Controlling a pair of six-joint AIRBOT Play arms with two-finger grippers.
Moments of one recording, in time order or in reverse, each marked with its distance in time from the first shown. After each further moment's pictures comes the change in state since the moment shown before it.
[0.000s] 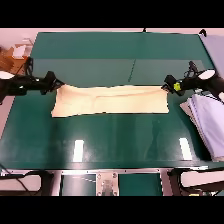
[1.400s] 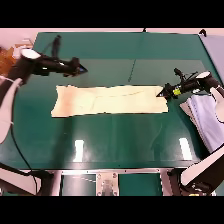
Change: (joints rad) left arm -0.275 -0.169 0.361 0.014 -0.079 0.042; right arm -0.114 -0.368 0.323 0.093 0.516 -0.460
